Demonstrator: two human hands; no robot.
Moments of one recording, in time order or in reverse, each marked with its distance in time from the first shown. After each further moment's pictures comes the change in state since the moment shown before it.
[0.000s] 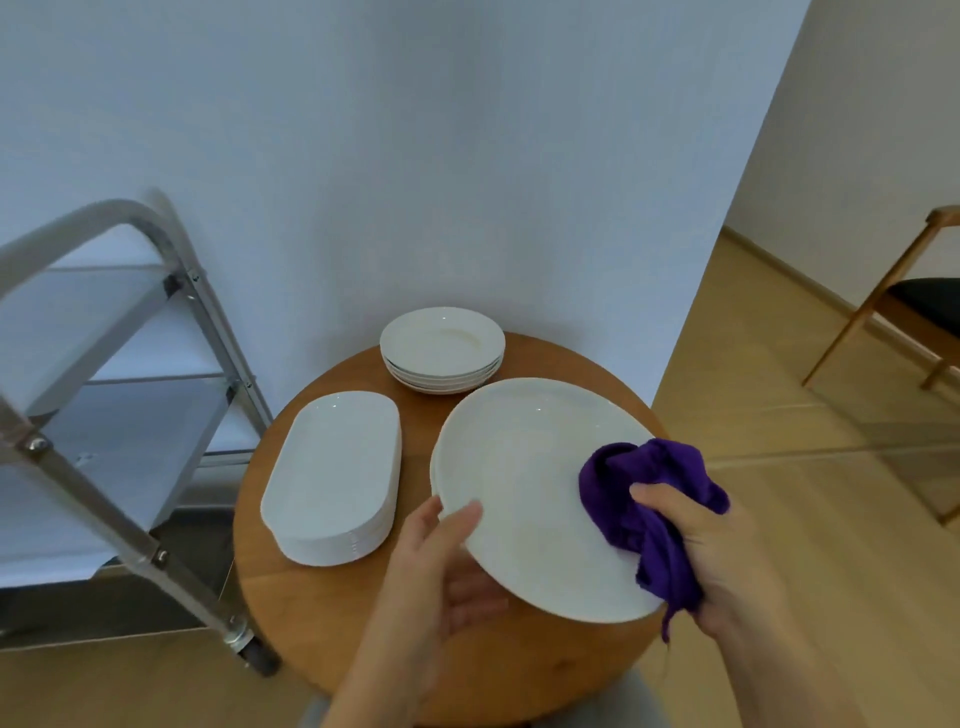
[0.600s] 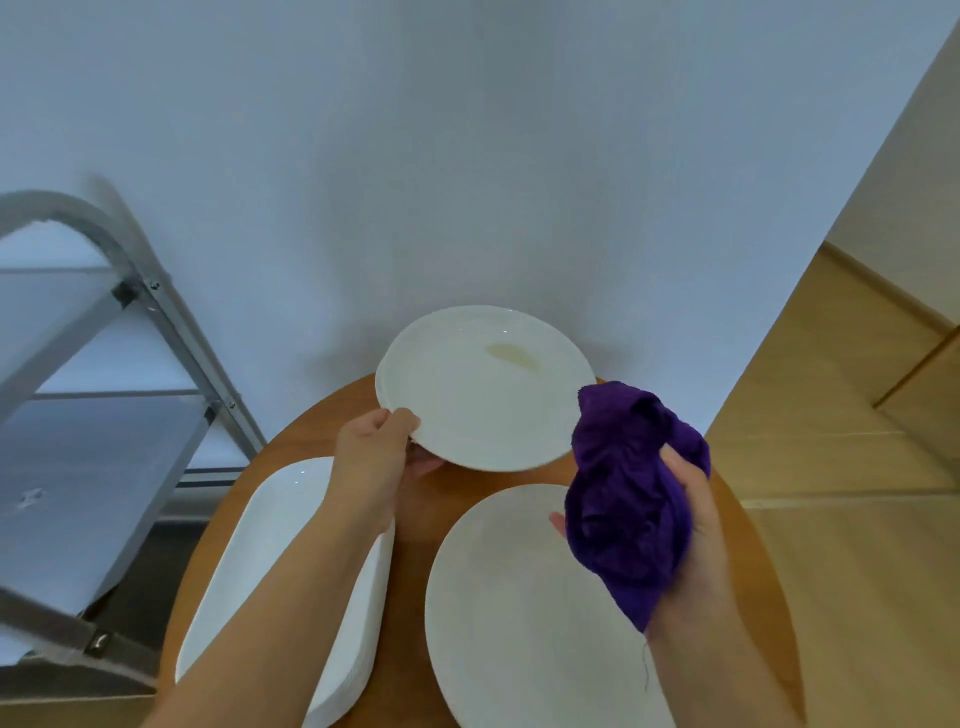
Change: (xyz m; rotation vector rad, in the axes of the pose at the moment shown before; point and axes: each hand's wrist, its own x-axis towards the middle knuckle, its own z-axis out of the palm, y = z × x) left_hand 0.214 0.109 -0.014 0.078 0.304 0.318; right_hand 0.141 0.002 0.094 0.577 -0.293 0.176
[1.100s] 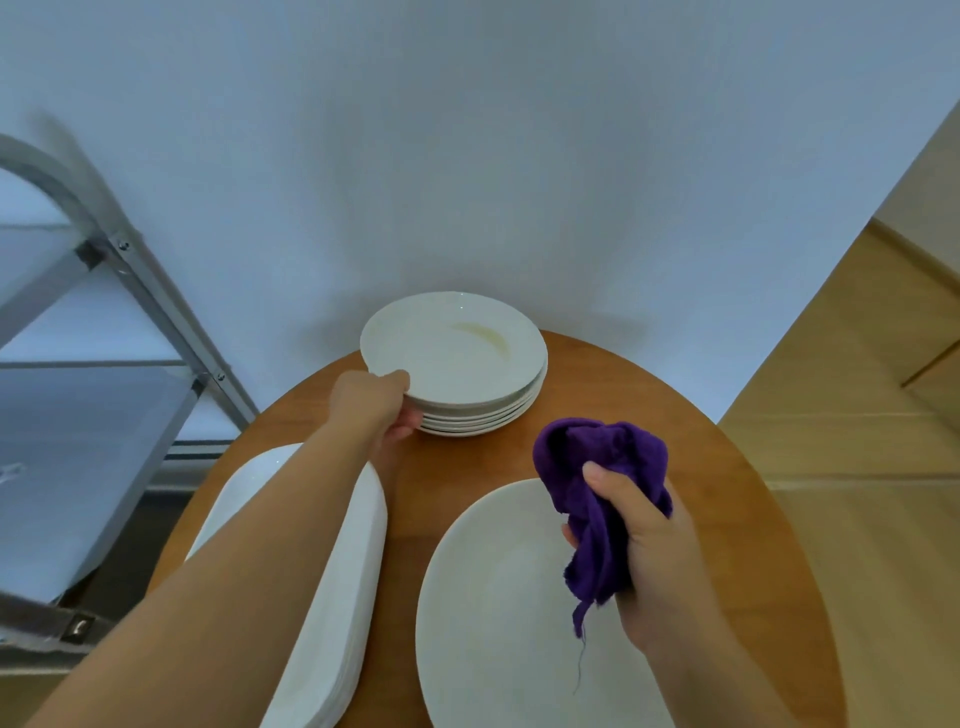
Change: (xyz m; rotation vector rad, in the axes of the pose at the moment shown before) left_hand 0.095 -0.016 0.005 0.400 0.107 -0.181; right_hand 0.036 0.027 -0.017 -0.501 0.147 -0.090
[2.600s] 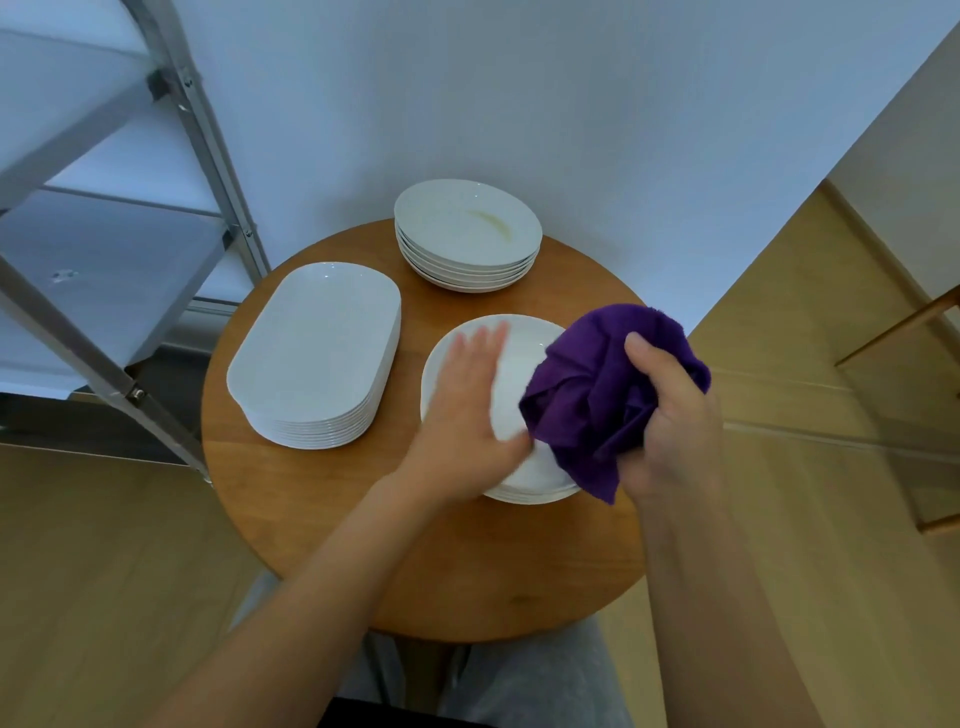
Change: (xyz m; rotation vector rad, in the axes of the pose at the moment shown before) left_hand -0.221 -0.116 0.009 0.341 -0.234 0.775; right_hand -0.122 -0.037 -0.029 0.081 -0.083 -0.150
